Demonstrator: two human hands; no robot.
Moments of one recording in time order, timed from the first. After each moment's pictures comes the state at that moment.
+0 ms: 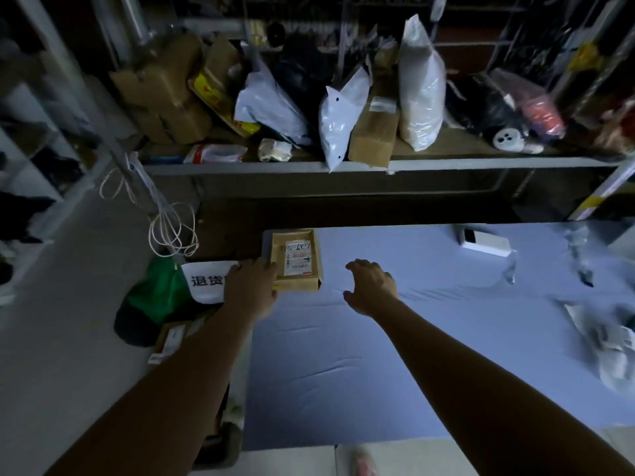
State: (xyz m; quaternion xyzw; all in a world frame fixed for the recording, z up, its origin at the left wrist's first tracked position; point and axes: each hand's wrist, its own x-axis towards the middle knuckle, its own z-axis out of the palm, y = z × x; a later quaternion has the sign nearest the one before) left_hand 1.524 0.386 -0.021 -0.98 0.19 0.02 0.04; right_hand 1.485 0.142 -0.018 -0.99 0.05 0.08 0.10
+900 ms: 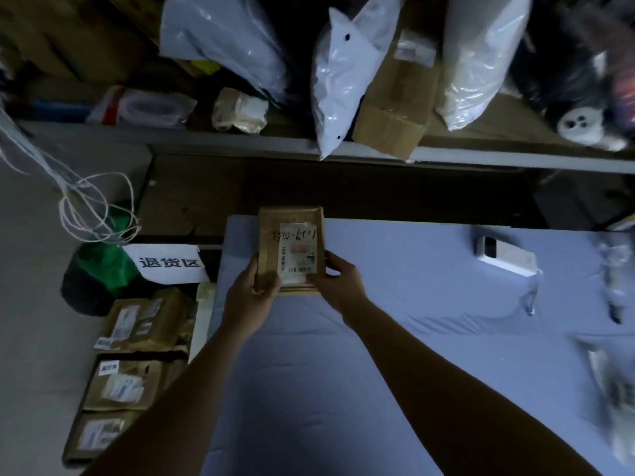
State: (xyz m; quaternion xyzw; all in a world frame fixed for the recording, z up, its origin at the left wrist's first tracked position) left_hand 1.634 0.311 -0.139 -0.86 -0.05 0.10 -0.50; right_hand 1.632 0.120 -0.102 -0.79 0.20 0.11 0.57
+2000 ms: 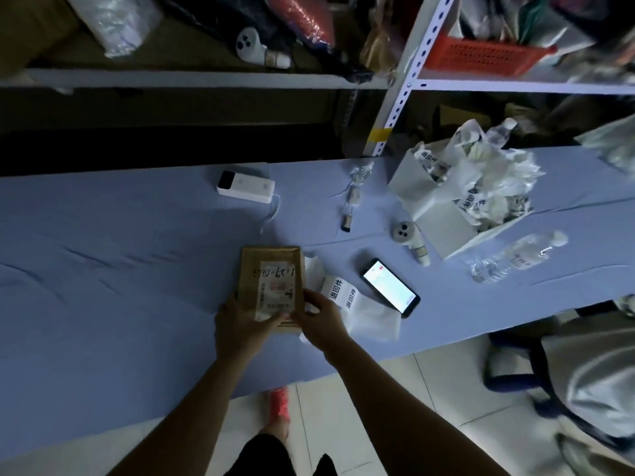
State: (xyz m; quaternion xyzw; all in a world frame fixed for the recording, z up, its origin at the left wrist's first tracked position) left_hand 1.339 -0.253 -0.176 -0.93 -0.06 0.19 -0.32; right_hand 1.285 -0.414 -0.134 -0.76 0.28 0.10 0.58
